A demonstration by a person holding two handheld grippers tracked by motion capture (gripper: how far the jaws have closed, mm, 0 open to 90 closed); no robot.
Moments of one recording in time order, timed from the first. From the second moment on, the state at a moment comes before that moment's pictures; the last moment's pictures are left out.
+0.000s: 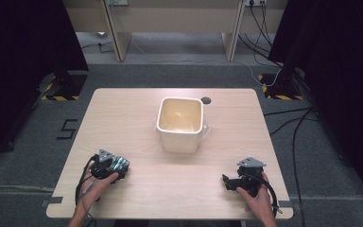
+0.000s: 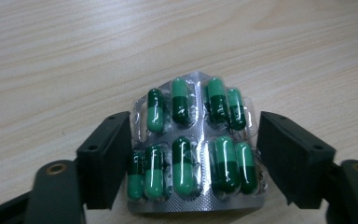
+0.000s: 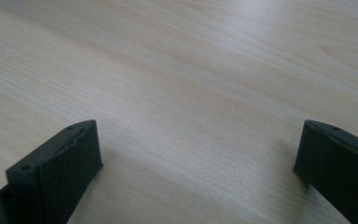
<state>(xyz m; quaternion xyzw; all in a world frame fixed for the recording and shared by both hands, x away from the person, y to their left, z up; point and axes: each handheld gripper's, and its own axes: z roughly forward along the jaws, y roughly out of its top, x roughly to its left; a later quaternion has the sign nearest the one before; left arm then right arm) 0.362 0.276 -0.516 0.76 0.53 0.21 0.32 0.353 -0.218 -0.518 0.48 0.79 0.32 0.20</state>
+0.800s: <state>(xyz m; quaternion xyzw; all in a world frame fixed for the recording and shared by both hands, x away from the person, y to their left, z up) 0.367 0.272 -0.491 0.77 0.50 0.20 0.35 0.353 -0.218 -0.518 0.48 0.79 0.32 0.20</state>
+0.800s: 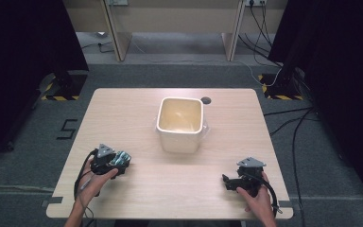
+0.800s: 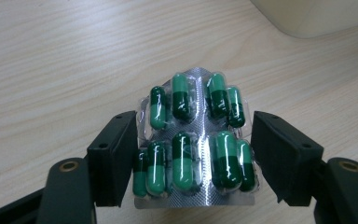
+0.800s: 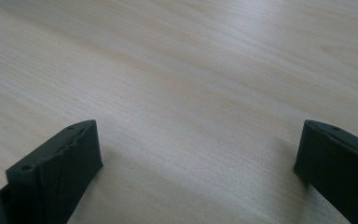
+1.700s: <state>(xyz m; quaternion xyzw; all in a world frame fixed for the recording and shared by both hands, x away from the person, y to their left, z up) 0.387 0.247 -0.450 0.78 0.45 0.17 0.40 0.353 -0.218 -0.518 0.48 0.79 0.32 0.20</state>
